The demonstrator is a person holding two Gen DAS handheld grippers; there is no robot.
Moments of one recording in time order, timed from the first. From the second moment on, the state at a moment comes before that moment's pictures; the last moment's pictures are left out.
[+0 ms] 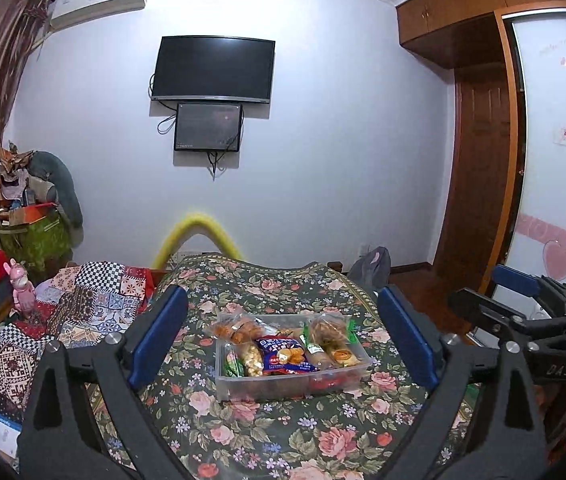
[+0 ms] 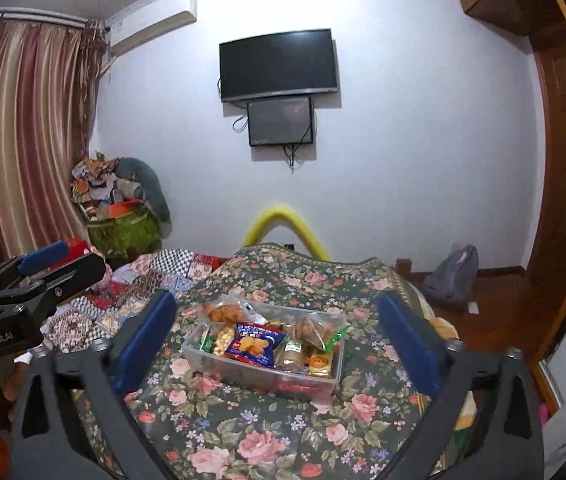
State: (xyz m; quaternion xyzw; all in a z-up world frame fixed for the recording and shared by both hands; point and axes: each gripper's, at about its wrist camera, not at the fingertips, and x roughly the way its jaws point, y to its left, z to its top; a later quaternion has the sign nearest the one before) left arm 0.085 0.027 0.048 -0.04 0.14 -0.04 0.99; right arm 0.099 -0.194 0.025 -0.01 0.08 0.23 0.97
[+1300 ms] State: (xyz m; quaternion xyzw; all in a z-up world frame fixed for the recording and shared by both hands) left arm 0.070 0.020 0.036 -0.03 0.16 -0.03 0.99; right arm 0.085 -0.200 0.014 -0.01 0.08 0.23 0.97
